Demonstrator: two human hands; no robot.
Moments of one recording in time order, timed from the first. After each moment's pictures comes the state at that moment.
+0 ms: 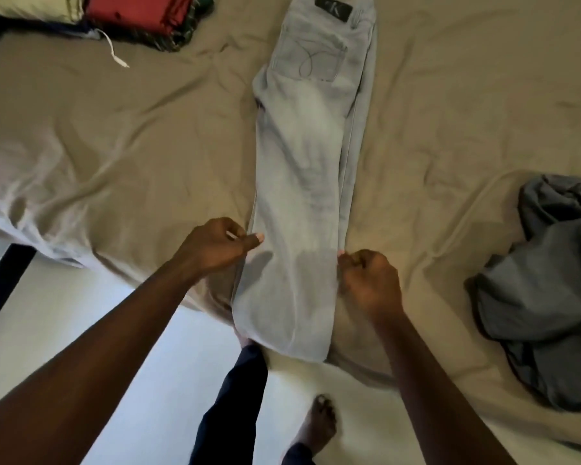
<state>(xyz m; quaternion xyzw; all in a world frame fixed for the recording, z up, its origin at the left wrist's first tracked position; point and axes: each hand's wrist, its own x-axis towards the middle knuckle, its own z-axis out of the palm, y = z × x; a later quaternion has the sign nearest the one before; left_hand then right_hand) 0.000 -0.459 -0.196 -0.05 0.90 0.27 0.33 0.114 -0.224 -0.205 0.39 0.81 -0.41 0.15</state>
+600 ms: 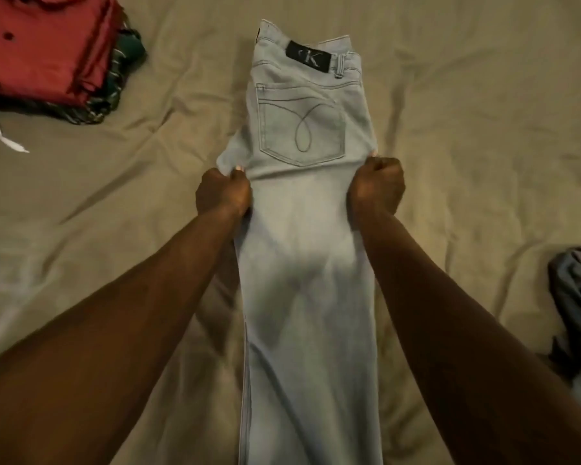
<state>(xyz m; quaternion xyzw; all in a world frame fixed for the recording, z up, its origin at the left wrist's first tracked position) -0.312 -0.336 -0.284 -0.19 0.87 0.40 0.19 -0.243 -0.135 -0.280 0.52 0.75 -0.37 -0.14</state>
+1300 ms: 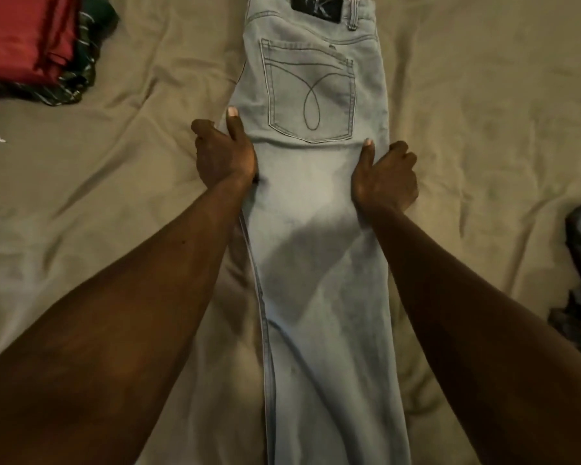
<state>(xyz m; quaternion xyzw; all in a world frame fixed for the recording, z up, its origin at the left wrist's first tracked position) -0.330 -0.319 -0.296 -0.16 0.91 0.38 0.08 -0.212 -0.141 -0.314 0.52 0.84 -0.17 -0.06</state>
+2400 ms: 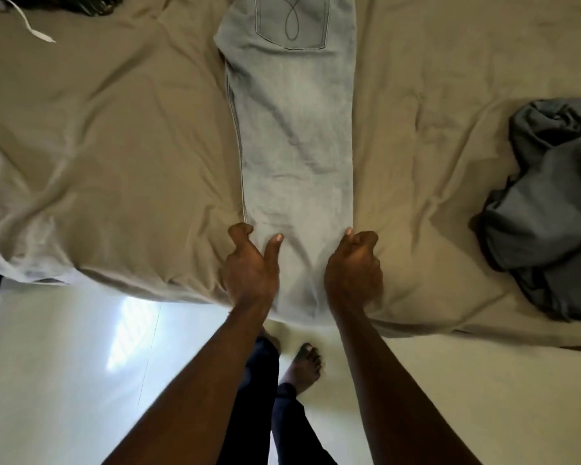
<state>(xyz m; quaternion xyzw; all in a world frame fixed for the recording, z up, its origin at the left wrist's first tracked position) 0.077 -0.435 -0.272 -0.07 0.93 0.34 0.11 0.129 -0.305 -0.274 0.56 0.79 -0.26 -0.06</state>
